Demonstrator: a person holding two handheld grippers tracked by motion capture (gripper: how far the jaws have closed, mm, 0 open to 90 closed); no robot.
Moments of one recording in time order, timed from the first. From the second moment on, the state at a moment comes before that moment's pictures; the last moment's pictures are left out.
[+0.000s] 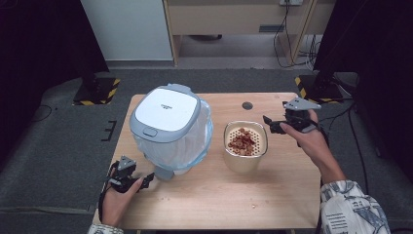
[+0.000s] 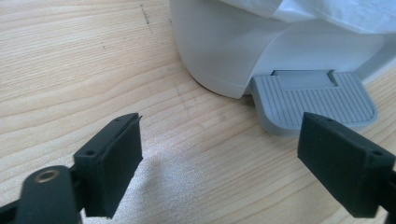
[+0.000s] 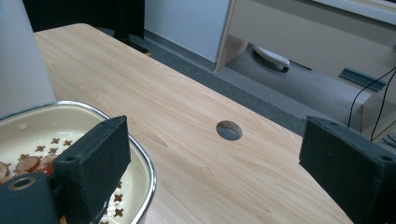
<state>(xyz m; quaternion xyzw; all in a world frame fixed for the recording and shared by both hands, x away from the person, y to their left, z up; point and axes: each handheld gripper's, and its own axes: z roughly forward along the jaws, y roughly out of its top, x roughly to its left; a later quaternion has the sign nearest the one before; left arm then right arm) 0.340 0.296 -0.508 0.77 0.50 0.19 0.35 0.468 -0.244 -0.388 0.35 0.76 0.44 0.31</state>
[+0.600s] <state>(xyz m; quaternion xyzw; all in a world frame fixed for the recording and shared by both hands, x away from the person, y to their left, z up) 0.341 0.297 -0.511 0.77 0.50 0.19 0.34 0.448 -0.280 -0.429 0.40 0.75 0.43 0.30</state>
